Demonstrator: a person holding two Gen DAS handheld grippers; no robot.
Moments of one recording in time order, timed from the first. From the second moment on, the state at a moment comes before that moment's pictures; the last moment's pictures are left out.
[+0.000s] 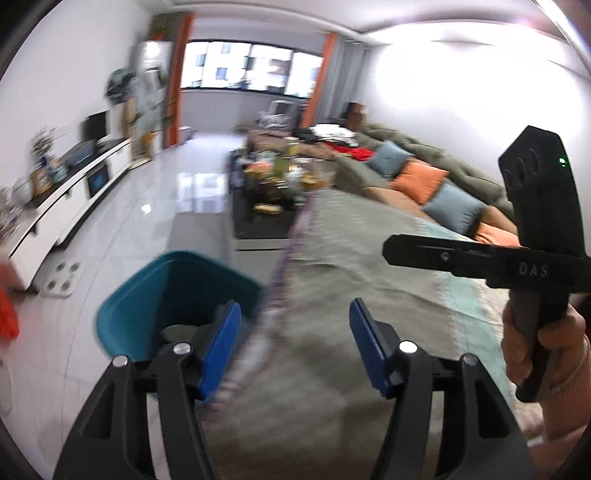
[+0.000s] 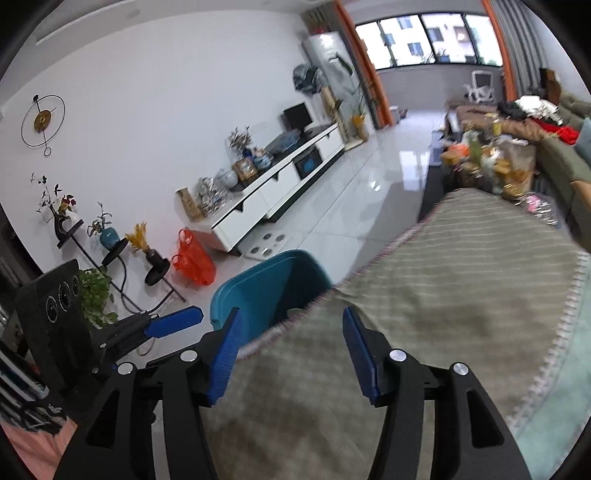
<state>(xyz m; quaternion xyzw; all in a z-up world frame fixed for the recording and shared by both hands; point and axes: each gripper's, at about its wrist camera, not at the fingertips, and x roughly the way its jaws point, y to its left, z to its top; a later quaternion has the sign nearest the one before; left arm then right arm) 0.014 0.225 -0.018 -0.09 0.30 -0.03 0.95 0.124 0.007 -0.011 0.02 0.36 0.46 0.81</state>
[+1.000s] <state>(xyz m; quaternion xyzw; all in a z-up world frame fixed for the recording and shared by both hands) 0.046 -0.050 -0.067 0.02 0.39 -0.33 0.86 0.068 -0.292 -0.035 0.16 0.34 0.21 0.91</state>
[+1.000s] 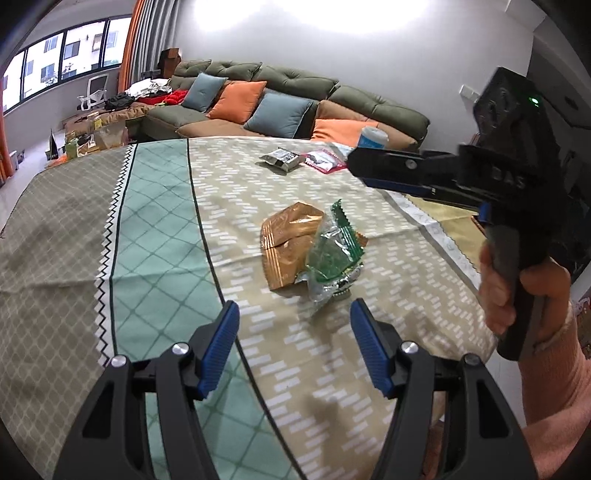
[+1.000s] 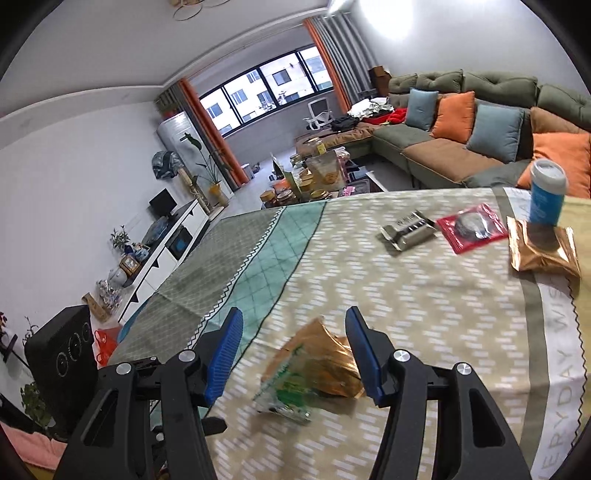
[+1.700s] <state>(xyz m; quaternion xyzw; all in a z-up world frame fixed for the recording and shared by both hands) 0.052 -0.070 -0.054 0.02 0.38 -0.34 0.86 0.067 -0.319 -0.050 0.18 0.34 0.19 0.90</state>
